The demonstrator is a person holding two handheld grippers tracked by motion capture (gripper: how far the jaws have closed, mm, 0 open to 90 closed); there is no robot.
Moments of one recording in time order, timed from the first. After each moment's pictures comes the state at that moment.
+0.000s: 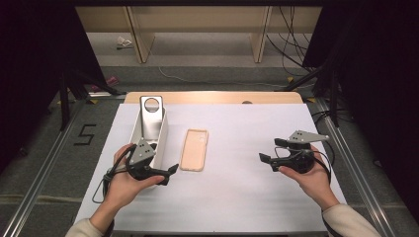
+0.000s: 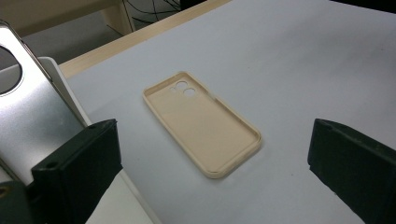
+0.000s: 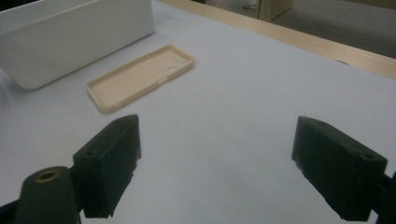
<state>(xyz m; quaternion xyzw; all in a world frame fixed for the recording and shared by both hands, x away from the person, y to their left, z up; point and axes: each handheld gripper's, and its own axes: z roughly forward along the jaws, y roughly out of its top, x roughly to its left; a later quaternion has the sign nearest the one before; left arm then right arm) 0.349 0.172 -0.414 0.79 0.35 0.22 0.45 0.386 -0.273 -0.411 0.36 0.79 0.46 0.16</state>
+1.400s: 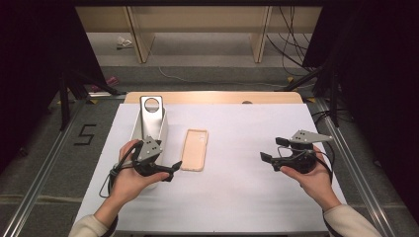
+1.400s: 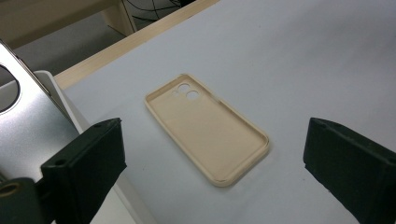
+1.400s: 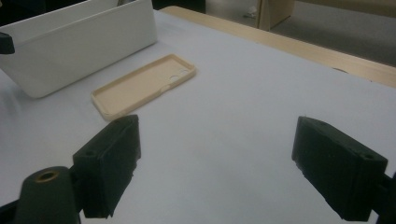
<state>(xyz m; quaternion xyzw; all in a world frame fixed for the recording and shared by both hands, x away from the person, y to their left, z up) 0.359 0.161 -0.411 0.81 0.33 0.24 0.43 0.383 -0.275 -0.406 0.35 0.79 0.48 0.16</state>
